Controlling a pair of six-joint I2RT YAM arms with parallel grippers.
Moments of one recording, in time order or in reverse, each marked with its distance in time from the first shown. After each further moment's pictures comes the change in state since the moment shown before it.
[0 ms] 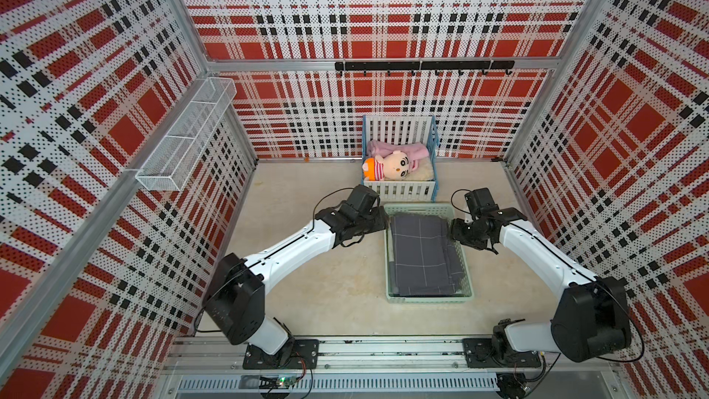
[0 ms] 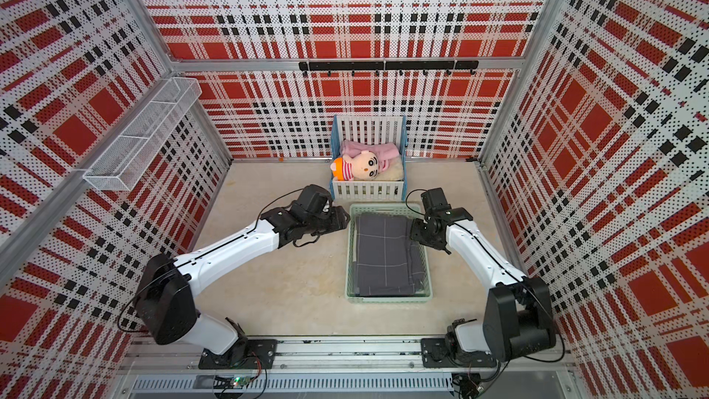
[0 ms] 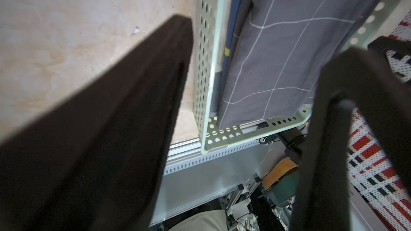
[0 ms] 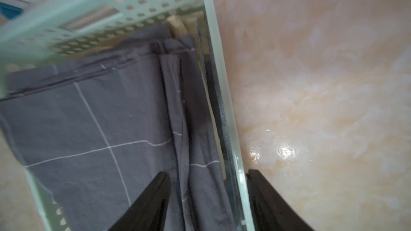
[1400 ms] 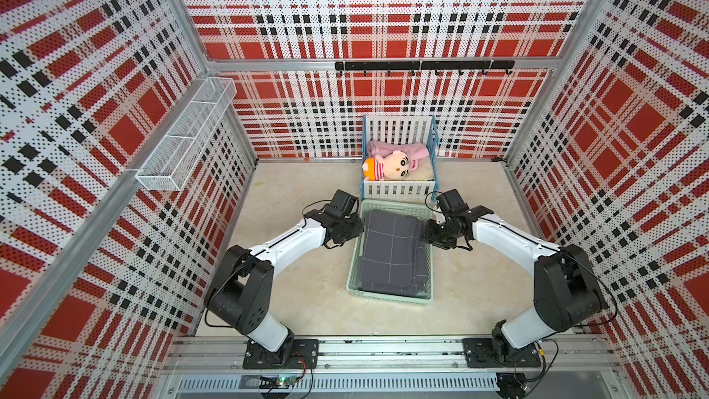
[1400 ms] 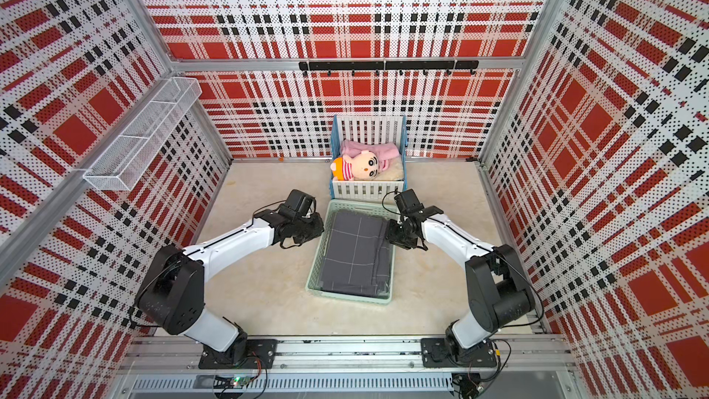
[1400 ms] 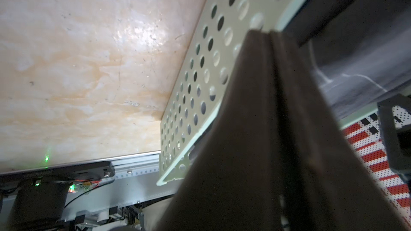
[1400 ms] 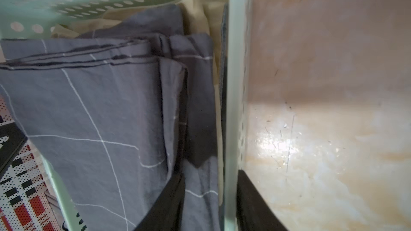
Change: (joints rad) left arm 0.195 -0.004 -0.138 -0.026 0.037 -0.006; right arm 0.180 0.176 0.061 0.171 -0.154 0.145
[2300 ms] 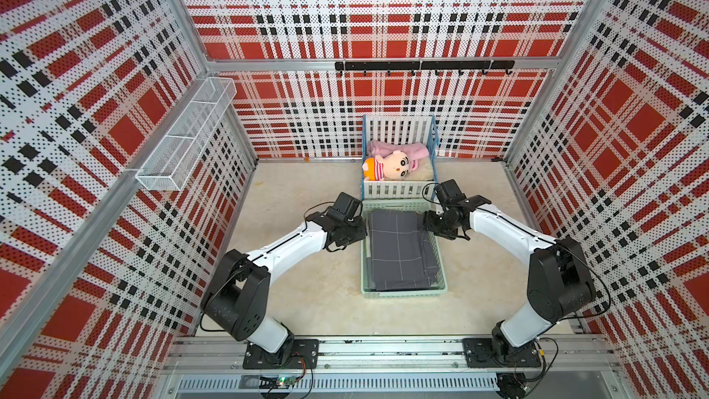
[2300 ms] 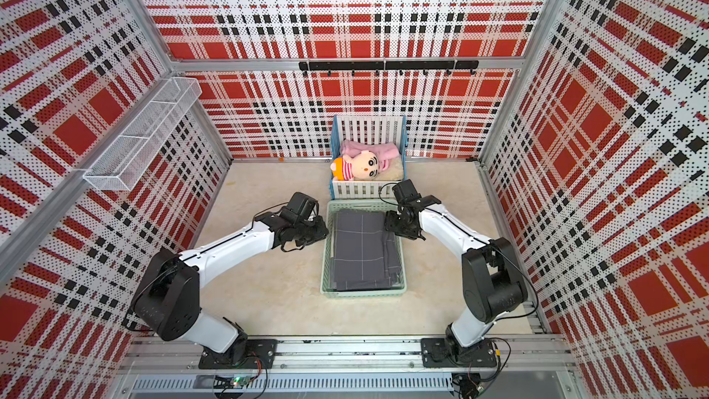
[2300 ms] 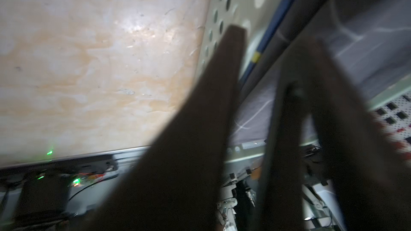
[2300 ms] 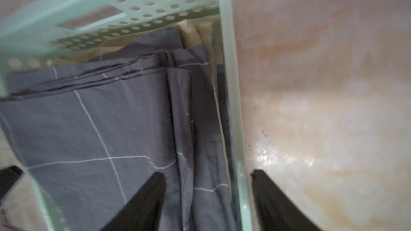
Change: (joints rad) left arm -0.017 -0.066 -0.023 -0.038 0.006 -0.008; right arm -0.006 0.035 0.117 -0.092 0.112 -0.062
